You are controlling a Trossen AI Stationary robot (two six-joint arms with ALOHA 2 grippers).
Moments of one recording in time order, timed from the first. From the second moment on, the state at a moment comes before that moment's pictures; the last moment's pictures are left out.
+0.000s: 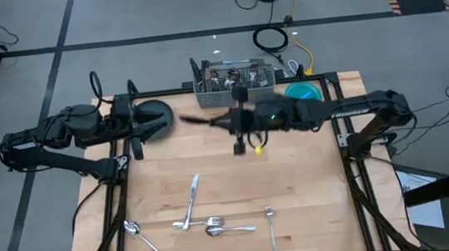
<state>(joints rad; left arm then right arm) -0.07 0.85 1.23 -0.64 -0.30 -0.20 -0.01 1.56 1.44 -0.09 0.18 -0.29</state>
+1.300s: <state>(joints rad) -0.07 0.85 1.23 -0.71 -0.43 -0.09 -0.46 2.18 1.33 1.22 0.10 0.08</state>
